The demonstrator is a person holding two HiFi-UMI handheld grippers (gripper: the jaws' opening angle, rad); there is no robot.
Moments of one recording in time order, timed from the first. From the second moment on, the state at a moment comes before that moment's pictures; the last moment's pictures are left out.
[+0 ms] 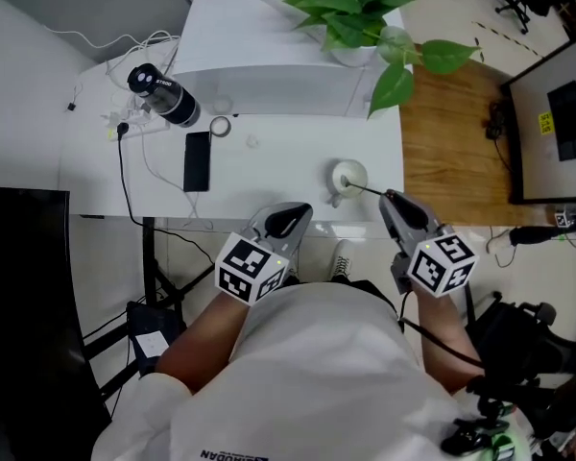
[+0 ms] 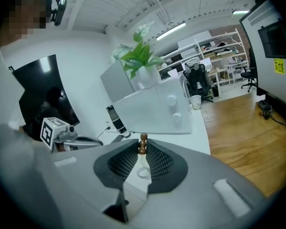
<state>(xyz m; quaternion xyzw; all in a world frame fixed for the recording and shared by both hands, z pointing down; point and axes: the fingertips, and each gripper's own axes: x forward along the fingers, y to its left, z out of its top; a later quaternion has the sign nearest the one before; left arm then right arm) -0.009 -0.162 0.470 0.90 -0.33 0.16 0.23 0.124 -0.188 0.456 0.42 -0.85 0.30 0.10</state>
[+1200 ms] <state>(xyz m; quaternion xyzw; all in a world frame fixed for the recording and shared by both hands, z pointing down) -0.027 -0.107 0.442 0.94 -0.24 0.15 0.18 0.090 -0.105 0.414 0.47 -0.84 0.26 0.06</state>
